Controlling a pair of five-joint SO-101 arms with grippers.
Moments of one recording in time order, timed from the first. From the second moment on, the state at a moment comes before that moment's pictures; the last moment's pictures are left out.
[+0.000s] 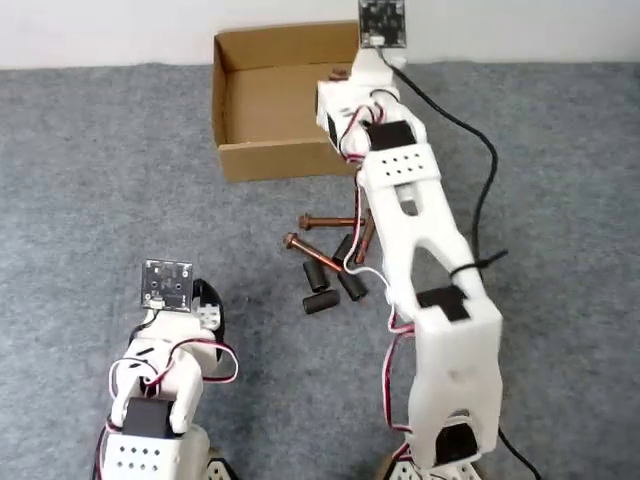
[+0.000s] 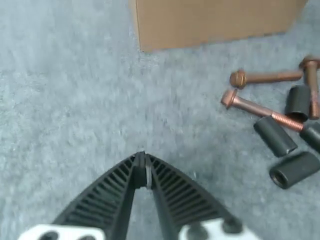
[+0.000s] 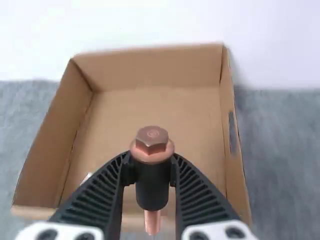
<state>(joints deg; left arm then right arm) 0.9 -93.6 96.9 47.2 8.4 -17.1 36.6 -38.3 37.4 -10.2</state>
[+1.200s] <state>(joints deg) 0.6 -93.6 96.9 52.2 8.3 -17.1 67.5 -88.6 64.9 -3.4</state>
